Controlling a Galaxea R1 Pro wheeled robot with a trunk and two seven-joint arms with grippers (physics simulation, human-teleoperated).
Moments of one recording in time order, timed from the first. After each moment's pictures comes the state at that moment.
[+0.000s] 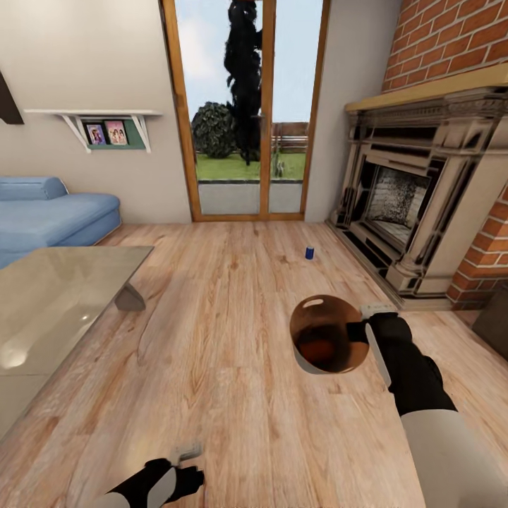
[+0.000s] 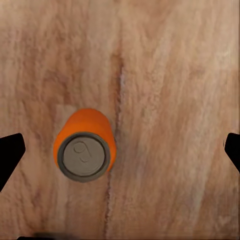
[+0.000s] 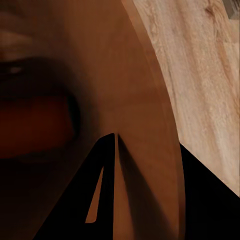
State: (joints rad) left arm -0.57 -0.04 -0.39 -0.16 0.61 0.30 0.10; right arm -0.72 -0.07 -0.02 -1.22 0.10 1.05 -0.03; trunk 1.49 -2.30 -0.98
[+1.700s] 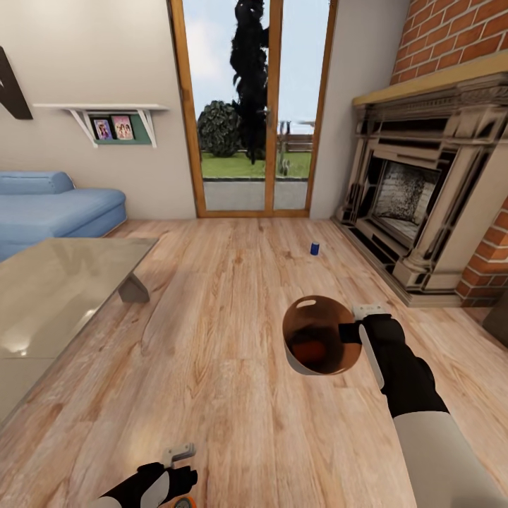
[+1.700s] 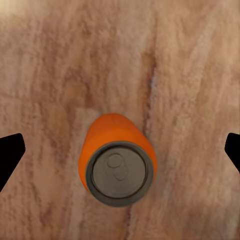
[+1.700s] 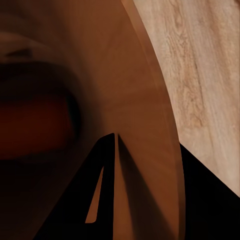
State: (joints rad) left arm -0.56 -0.01 -0.39 -0.16 0.62 0.24 0.10; right arm -0.71 -0.03 -0.02 -1.22 0.09 1.05 -0.03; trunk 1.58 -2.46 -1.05
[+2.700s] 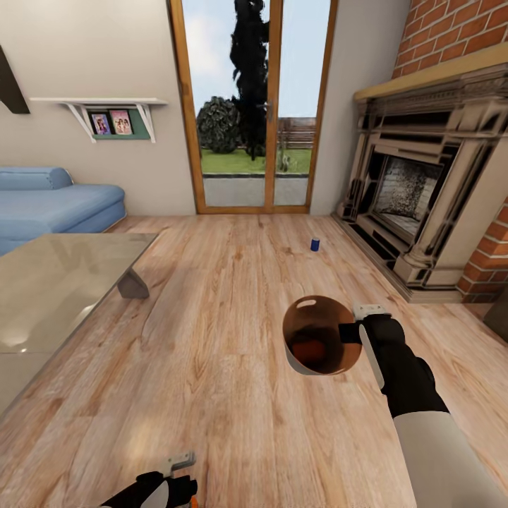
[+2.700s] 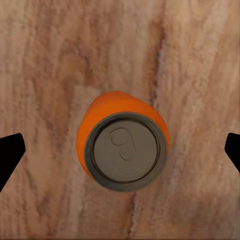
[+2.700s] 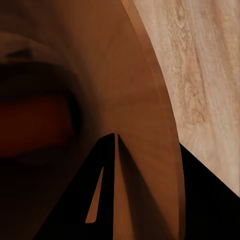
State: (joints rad) left arm -0.54 -0.02 -0.39 -0.16 0.62 0.24 0.10; right arm -0.71 -0.03 -0.02 -1.22 0.09 1.05 -0.03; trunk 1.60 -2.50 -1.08
